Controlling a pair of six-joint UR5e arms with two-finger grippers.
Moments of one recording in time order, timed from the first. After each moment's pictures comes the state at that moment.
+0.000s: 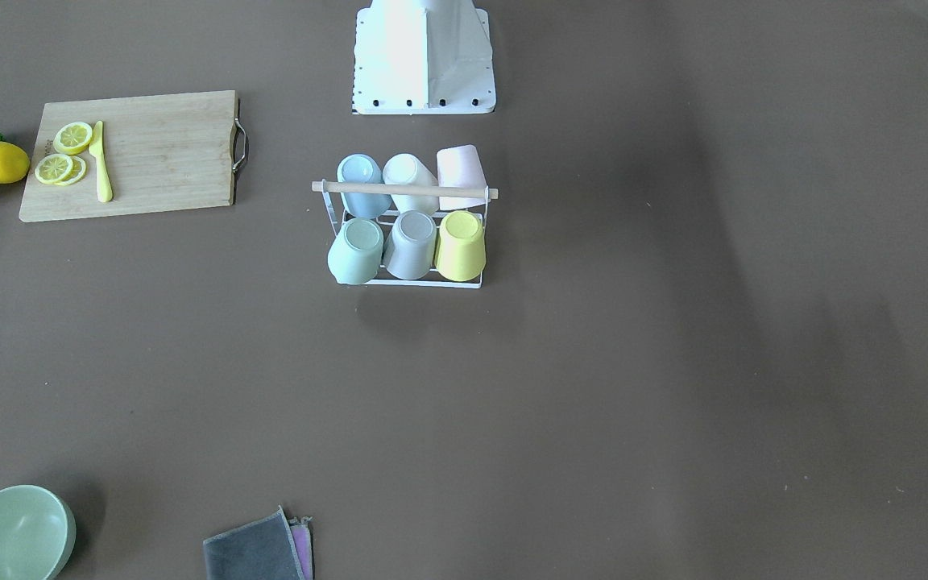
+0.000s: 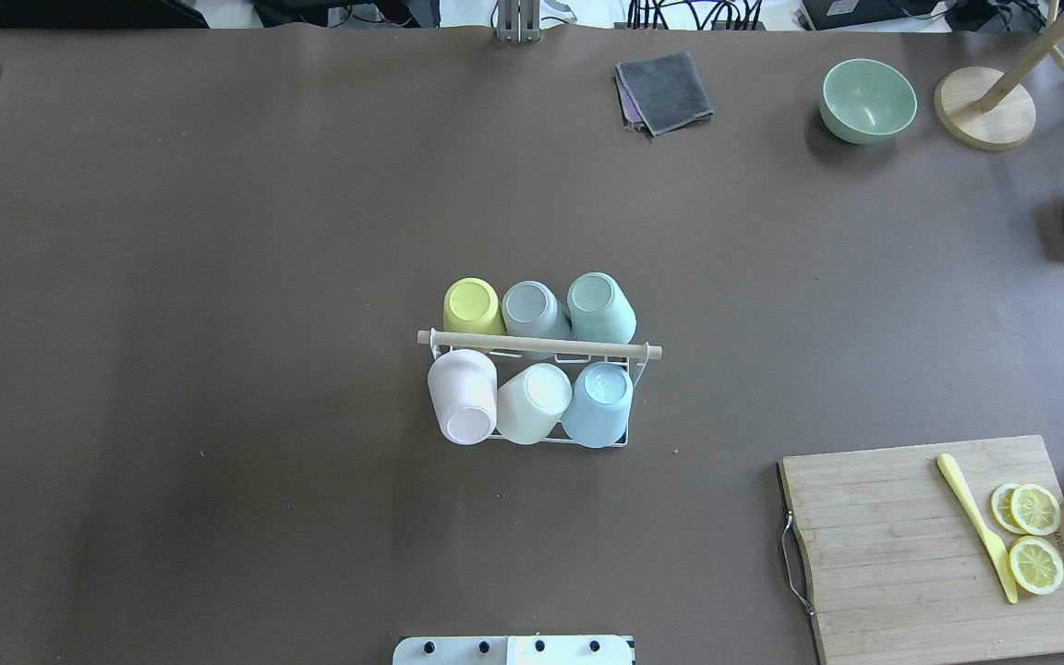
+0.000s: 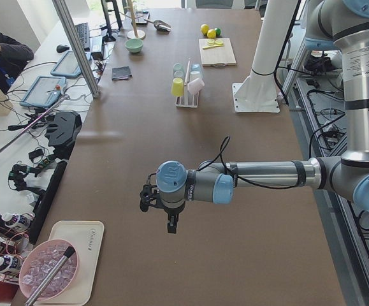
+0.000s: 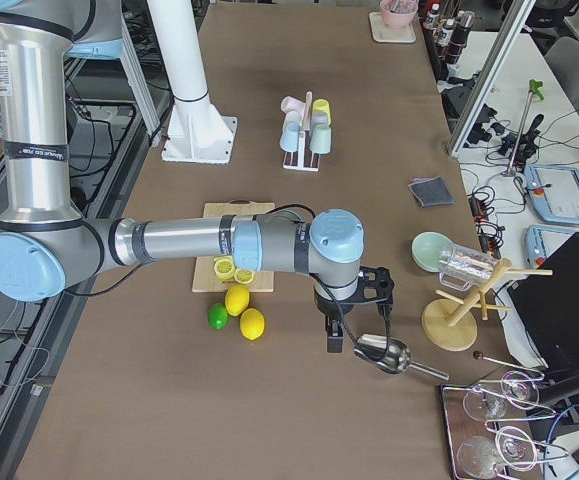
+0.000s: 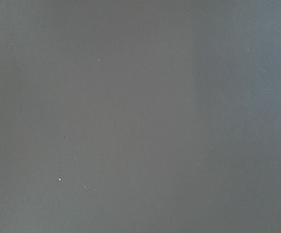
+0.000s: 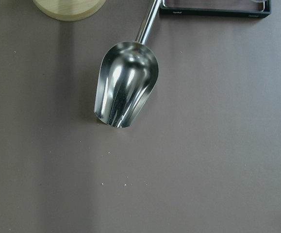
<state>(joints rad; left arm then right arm) -1.54 -1.41 -1.68 -1.72 -2.40 -0.04 1.68 -1.58 1.71 -1.67 2.28 -0.05</state>
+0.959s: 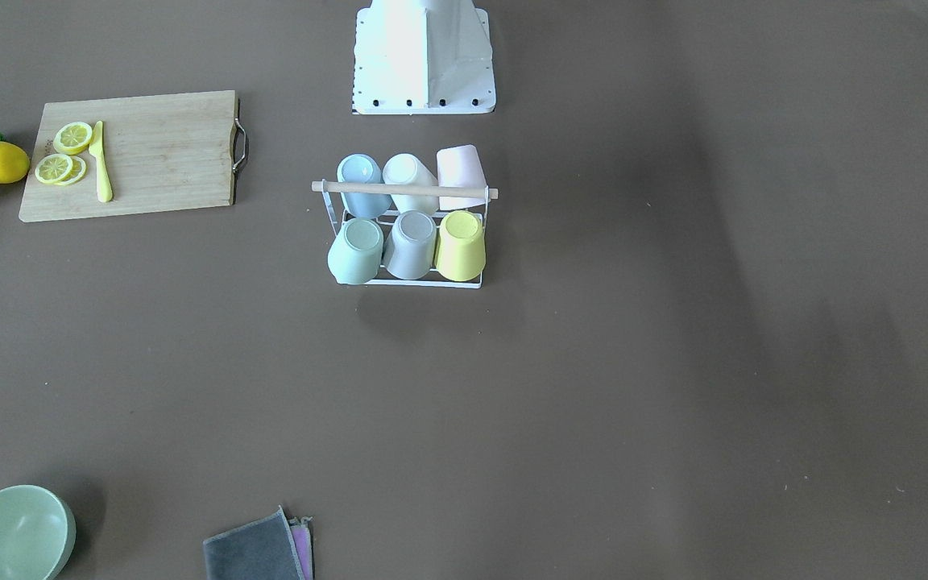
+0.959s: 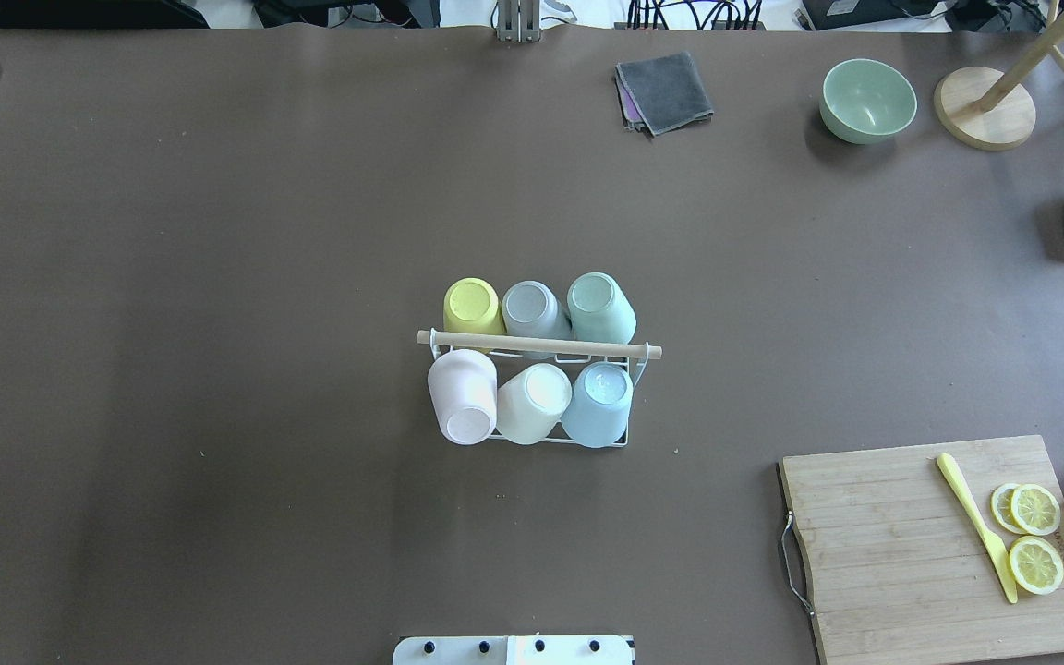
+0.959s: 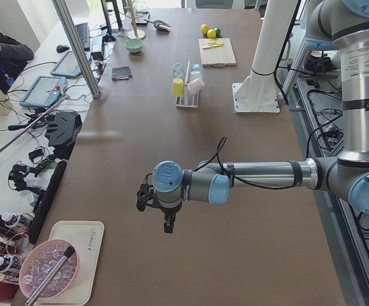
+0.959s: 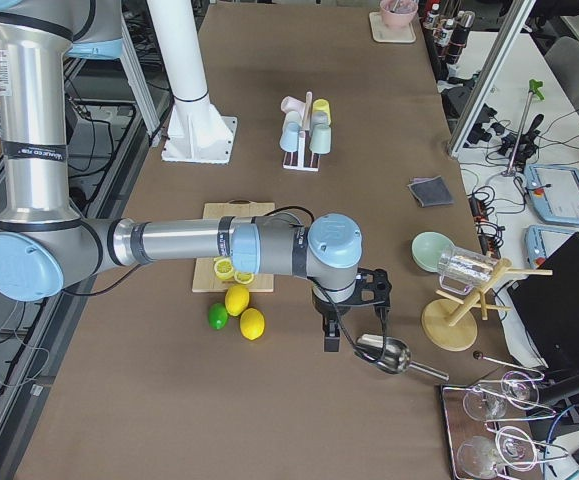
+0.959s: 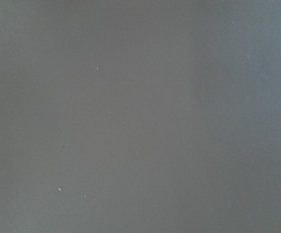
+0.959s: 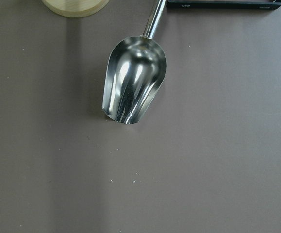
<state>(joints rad) -1.53 -1.42 -1.66 -1.72 -2.40 -0.04 1.68 -1.59 1.71 -1.67 2.31 -0.05</state>
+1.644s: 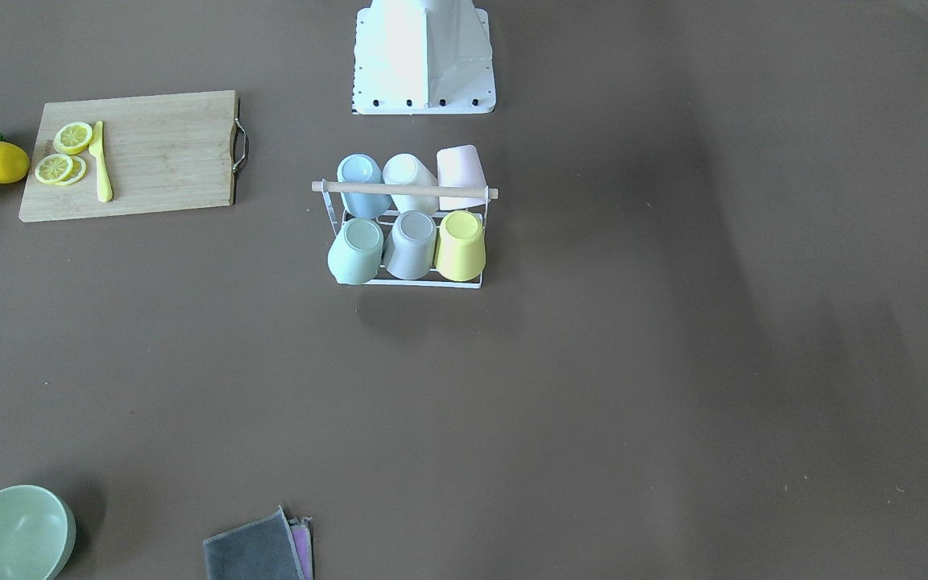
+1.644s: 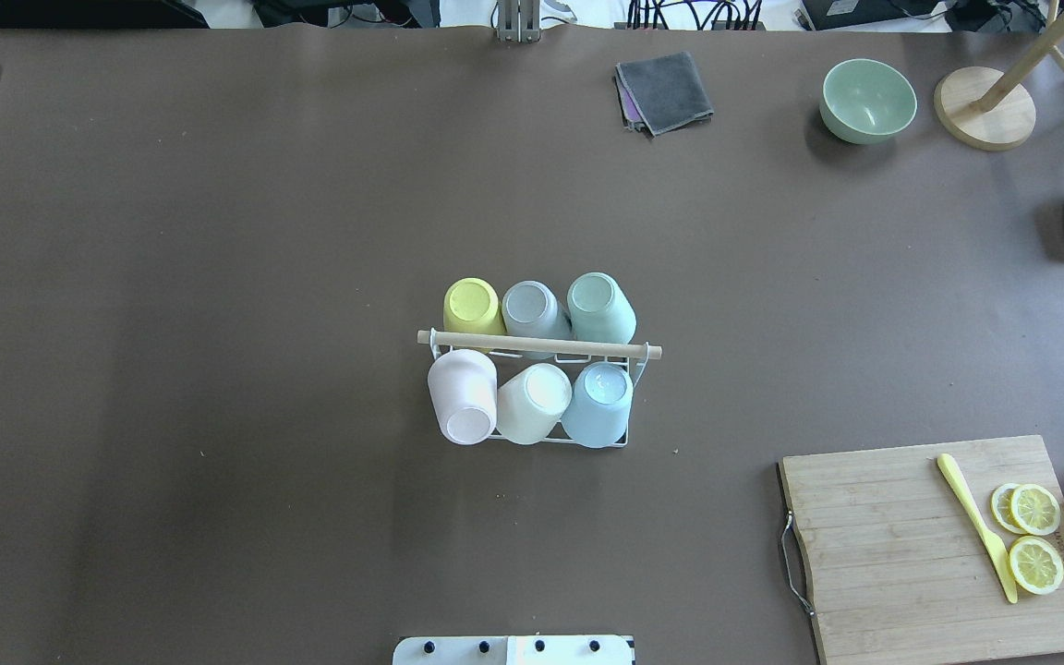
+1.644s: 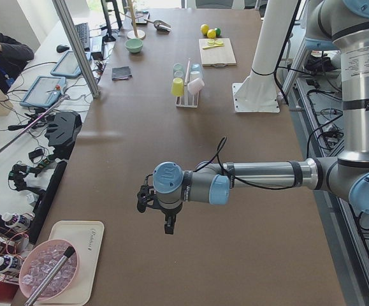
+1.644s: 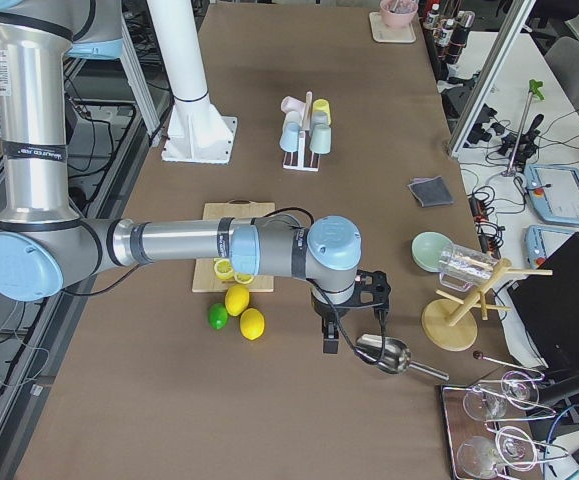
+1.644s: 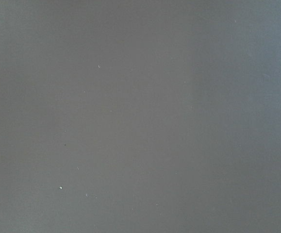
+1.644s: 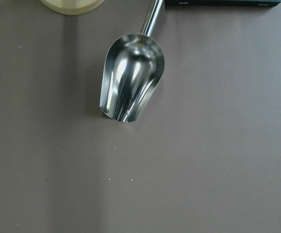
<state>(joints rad) -1.53 -1.42 -1.66 -1.72 -2.39 -0.04 1.68 -1.59 1.70 -1.67 2.31 -0.05</state>
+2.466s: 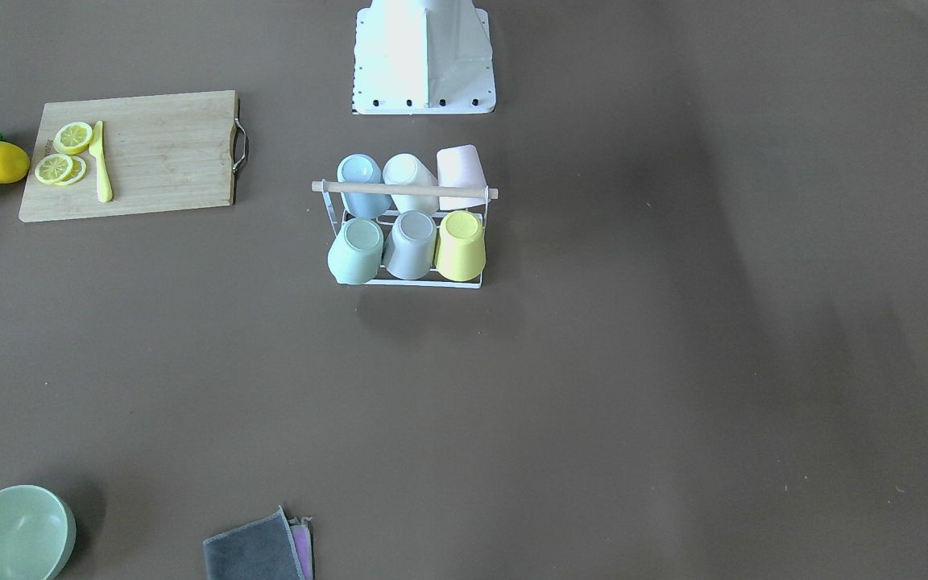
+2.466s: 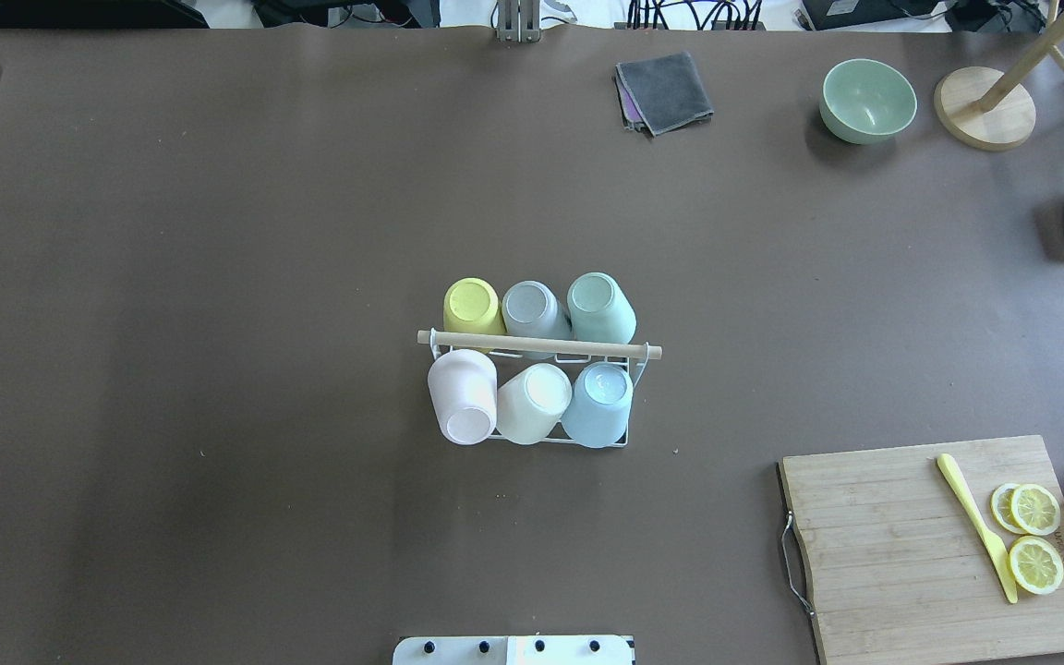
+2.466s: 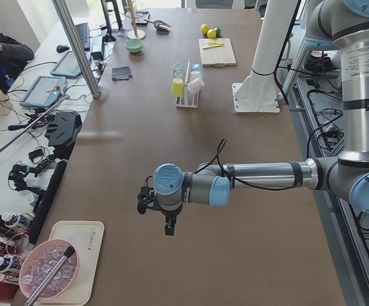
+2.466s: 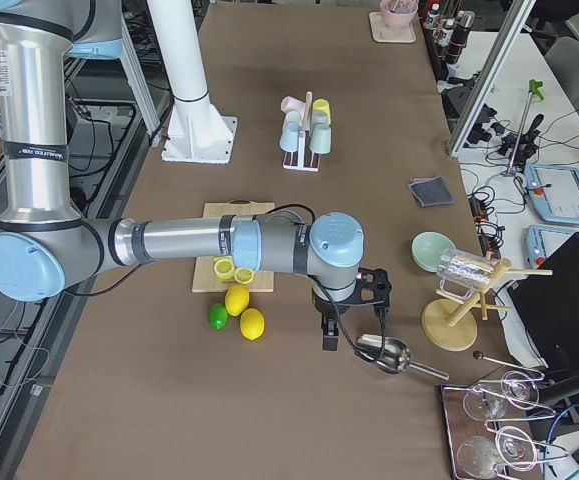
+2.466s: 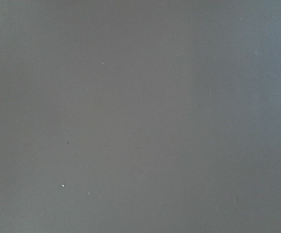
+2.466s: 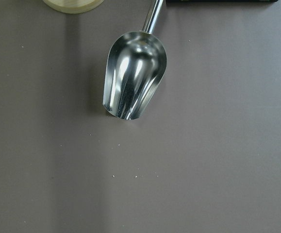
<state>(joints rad) -1.53 -1.42 -1.65 -1.73 -2.39 -0.04 1.68 -1.58 1.72 -1.73 2.32 -0.06</state>
